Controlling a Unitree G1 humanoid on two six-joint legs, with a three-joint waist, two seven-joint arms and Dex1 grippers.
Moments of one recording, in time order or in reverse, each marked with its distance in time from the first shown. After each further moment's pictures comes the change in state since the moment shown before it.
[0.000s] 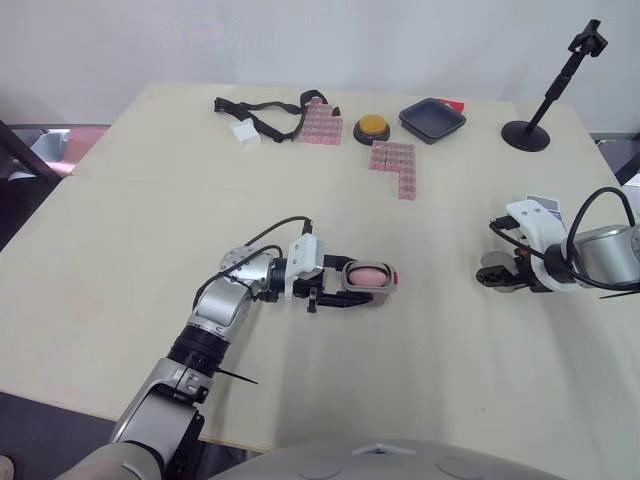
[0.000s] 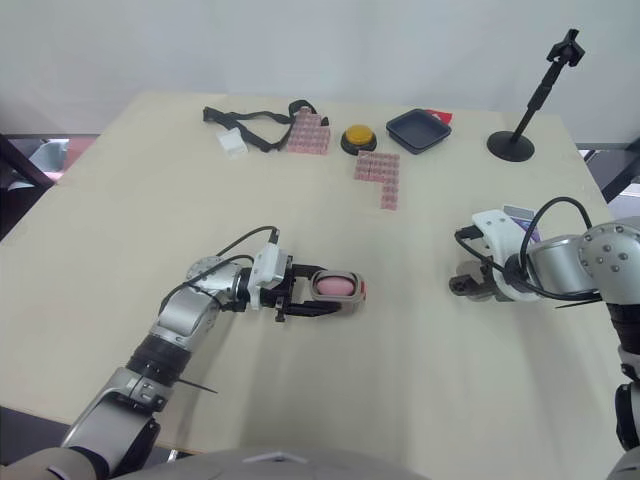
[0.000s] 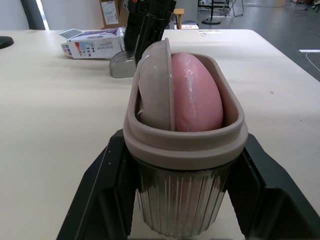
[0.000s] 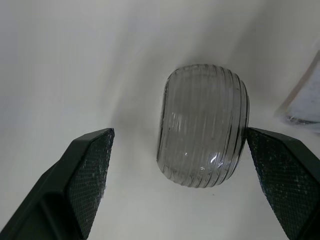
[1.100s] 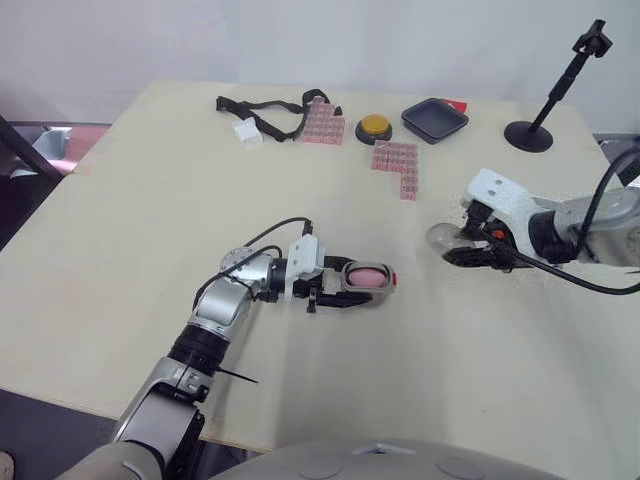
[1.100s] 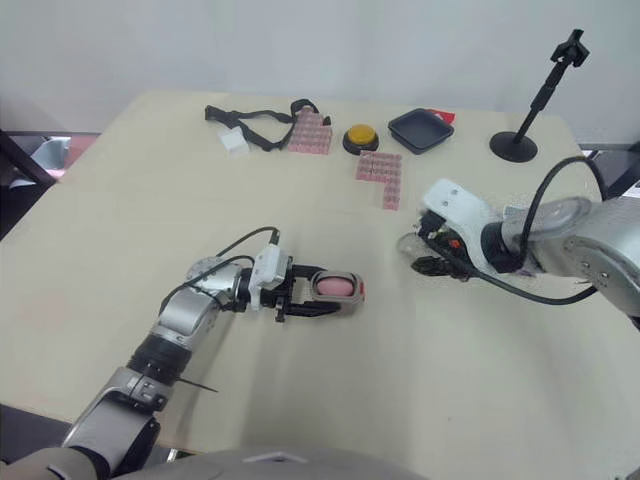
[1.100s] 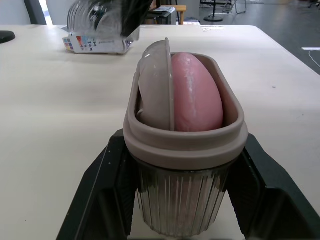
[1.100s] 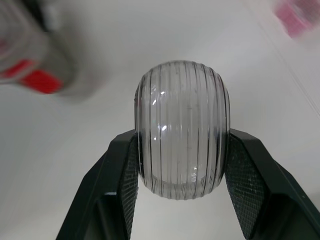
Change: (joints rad) left arm -0.024 -0.007 0.001 0.037 0.016 -0.015 0.004; right arm -0.219 -0.232 0.278 -0.385 -0.357 -0.359 0.921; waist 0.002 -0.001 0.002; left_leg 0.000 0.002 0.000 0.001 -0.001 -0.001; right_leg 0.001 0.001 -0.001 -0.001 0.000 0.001
